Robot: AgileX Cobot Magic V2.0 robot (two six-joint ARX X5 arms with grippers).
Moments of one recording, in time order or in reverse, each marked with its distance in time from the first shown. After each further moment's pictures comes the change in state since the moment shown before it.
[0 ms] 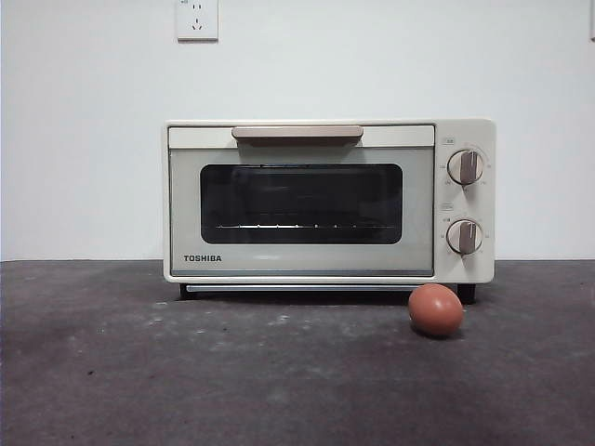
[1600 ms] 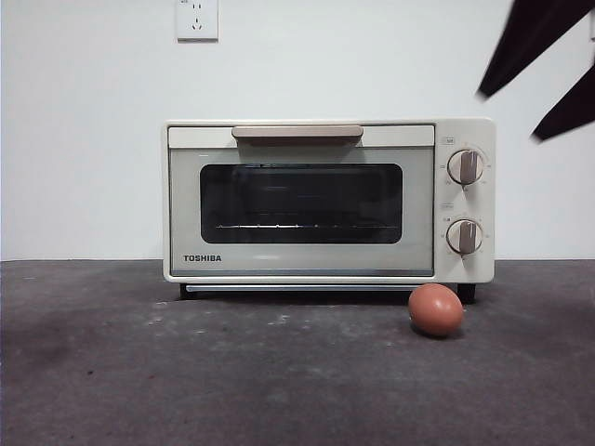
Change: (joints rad) left arm -0.056 0.195 0.132 -0.192 0.137 0.170; right arm 0.315 0.589 0.203 -0.055 0.011 -0.045
